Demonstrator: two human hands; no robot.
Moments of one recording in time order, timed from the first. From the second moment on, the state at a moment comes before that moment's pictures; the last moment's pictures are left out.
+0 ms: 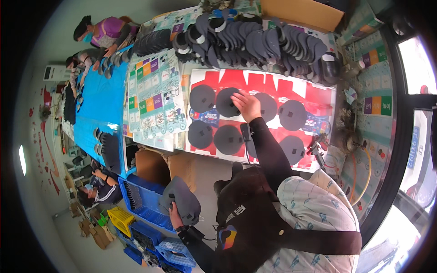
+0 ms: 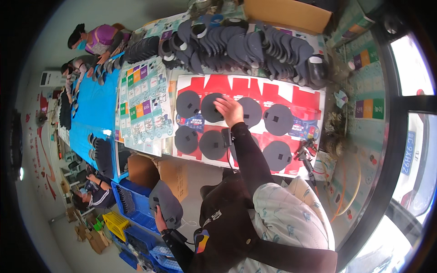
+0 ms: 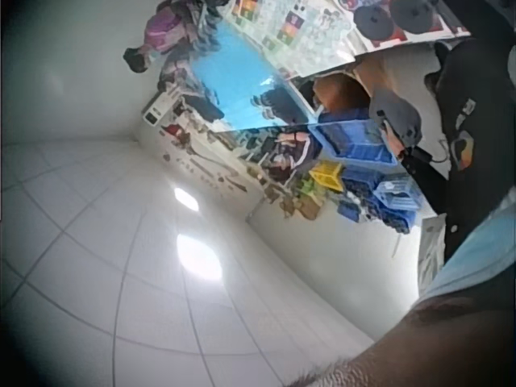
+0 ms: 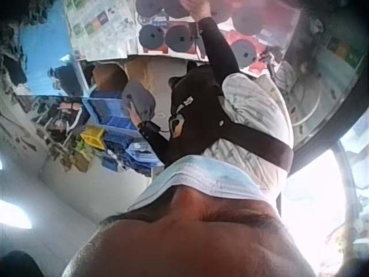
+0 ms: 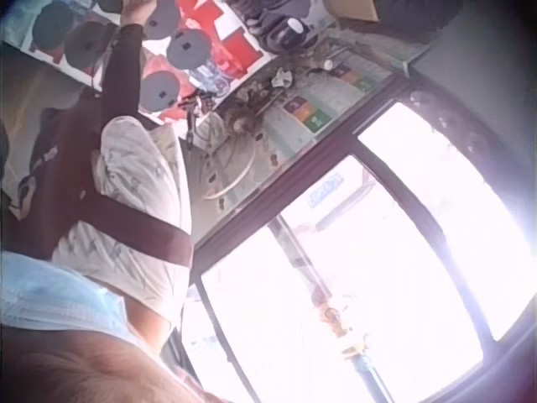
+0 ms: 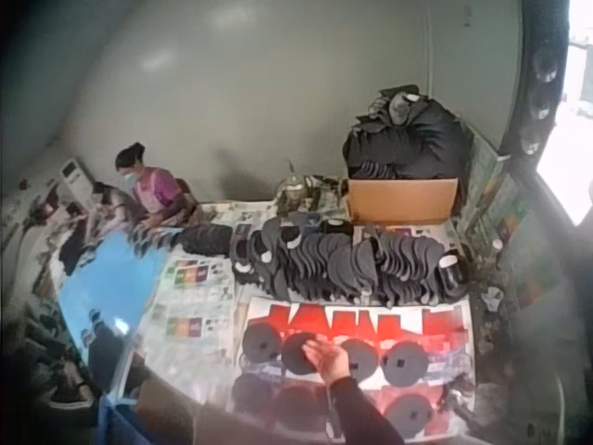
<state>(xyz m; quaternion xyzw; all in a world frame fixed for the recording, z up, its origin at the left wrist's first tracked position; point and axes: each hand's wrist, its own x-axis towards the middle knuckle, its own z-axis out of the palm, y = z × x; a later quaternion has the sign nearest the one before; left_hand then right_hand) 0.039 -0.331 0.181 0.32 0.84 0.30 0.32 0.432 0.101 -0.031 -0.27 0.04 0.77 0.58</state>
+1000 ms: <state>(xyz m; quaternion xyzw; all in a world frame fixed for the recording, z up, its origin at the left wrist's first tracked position) -0.383 -0.593 0.009 0.16 0.88 0.40 0.21 0.278 0.002 0.105 -0.53 -0.66 0.46 0.27</state>
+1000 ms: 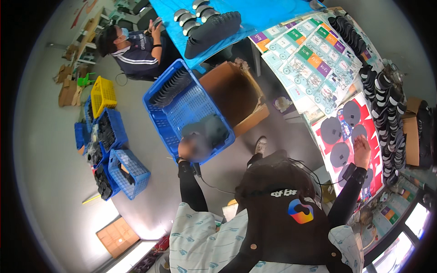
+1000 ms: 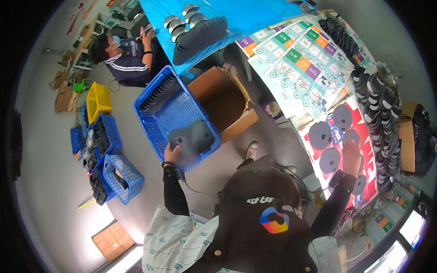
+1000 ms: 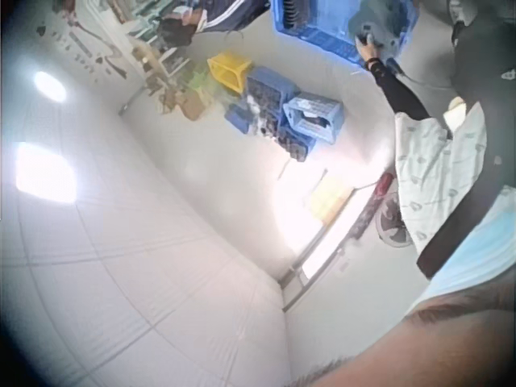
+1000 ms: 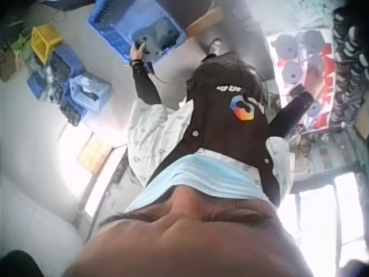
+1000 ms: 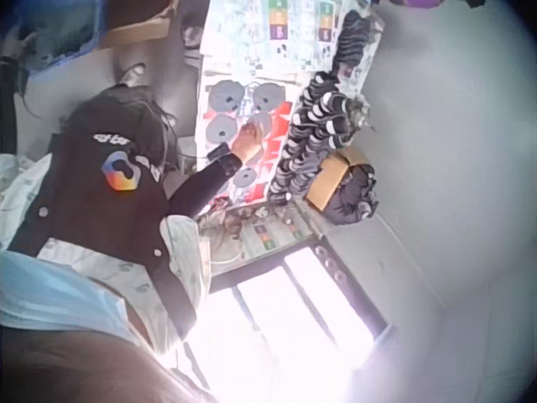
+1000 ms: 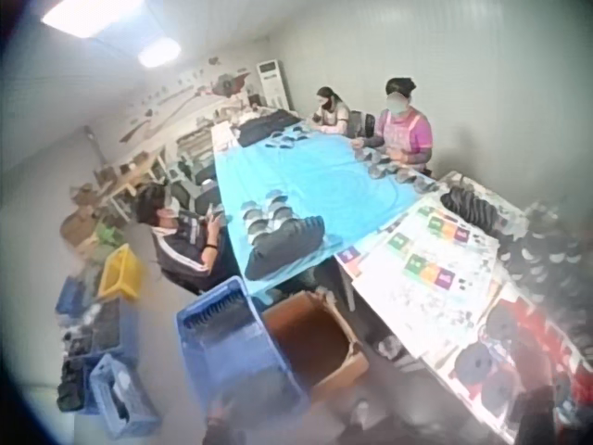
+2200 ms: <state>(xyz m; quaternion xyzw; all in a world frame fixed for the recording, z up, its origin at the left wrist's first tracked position) -0.043 0.035 -0.058 -0.17 0.53 0.46 0.70 0.561 -0.428 0.140 -0.82 -0.18 0.44 0.31</state>
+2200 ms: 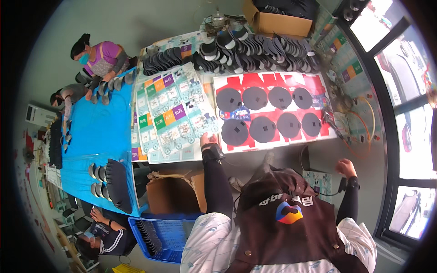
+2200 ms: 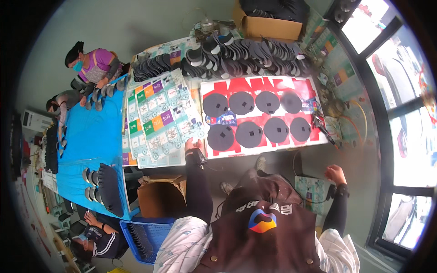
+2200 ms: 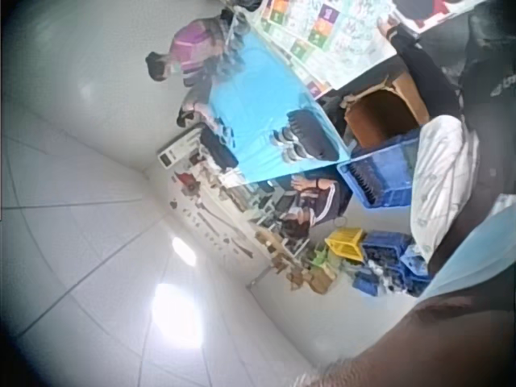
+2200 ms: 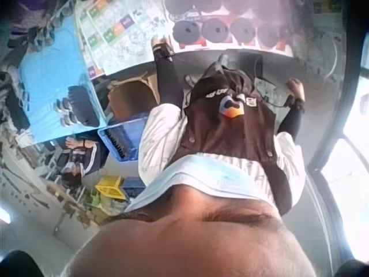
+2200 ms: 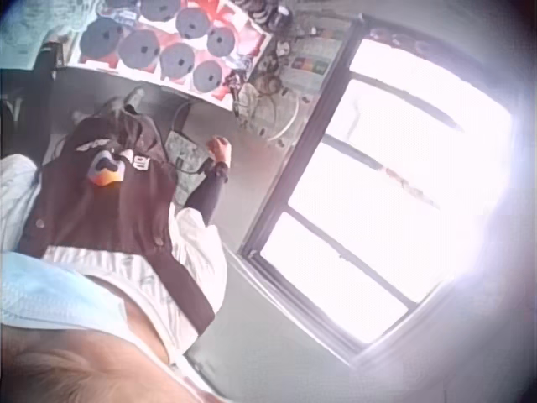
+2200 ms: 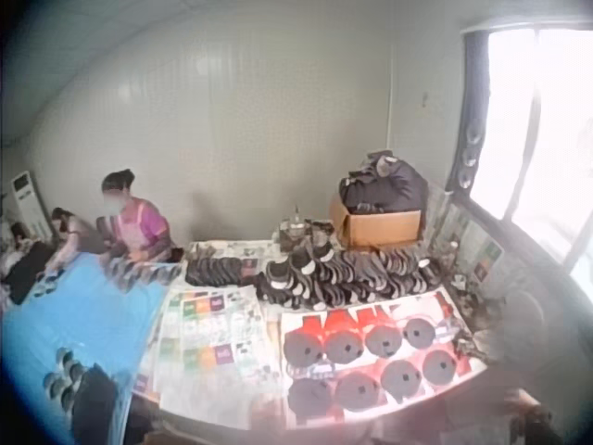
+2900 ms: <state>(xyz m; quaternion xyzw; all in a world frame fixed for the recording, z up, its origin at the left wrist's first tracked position) -0.165 -0.009 -0.067 0.53 0.80 0.22 0.15 0.598 -0.252 0.105 -0.81 -0.26 0.48 0.23</state>
